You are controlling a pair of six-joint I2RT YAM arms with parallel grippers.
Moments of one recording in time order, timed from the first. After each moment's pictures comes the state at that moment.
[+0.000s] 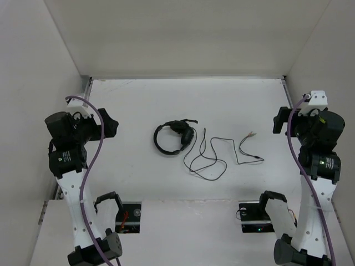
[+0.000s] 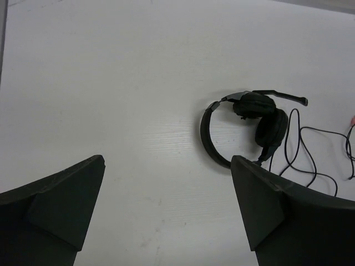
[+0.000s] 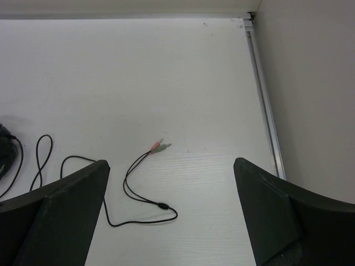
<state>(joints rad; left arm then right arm) 0.36 0.81 1.11 -0.79 0.52 -0.03 -0.27 0.75 1.15 -0.71 -0.20 -0.10</state>
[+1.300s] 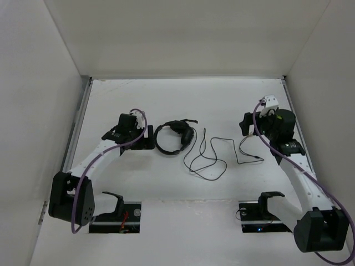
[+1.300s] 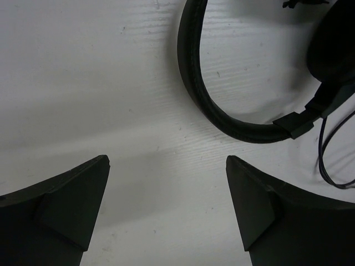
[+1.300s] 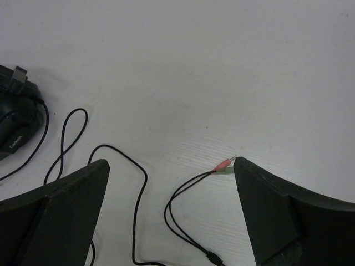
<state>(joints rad) -0.27 1.23 0.75 -0.44 0.14 -0.25 0.03 0.96 0.72 -0.15 -0.23 -0.06</state>
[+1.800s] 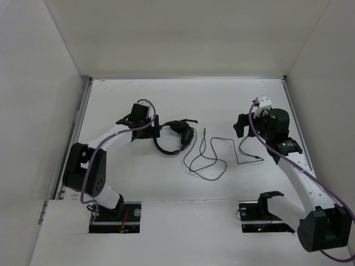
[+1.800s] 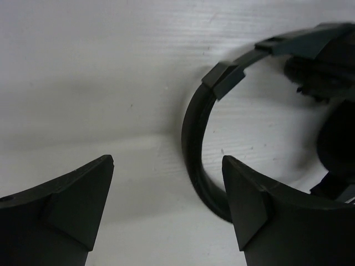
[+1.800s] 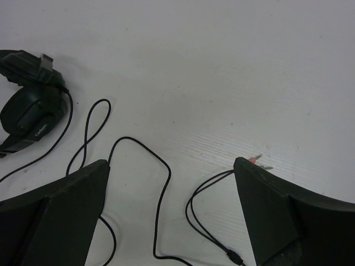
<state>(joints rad) -0.34 1.52 0.91 -0.34 -0.04 -0.34 0.12 0.98 0.74 -0.20 -0.22 -0.02</state>
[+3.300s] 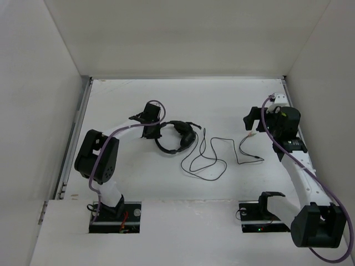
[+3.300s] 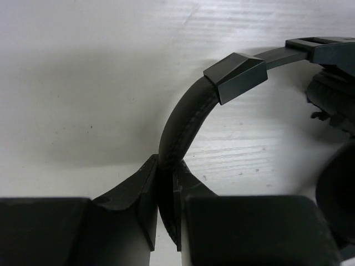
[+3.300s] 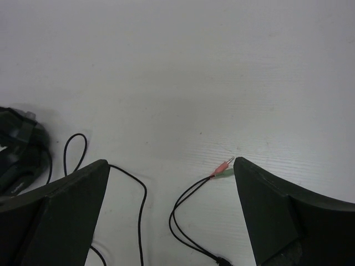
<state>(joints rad) -0.43 1.71 1.00 -0.33 -0.10 -0.40 -0.04 1.00 0.75 -0.12 -0.23 0.08</state>
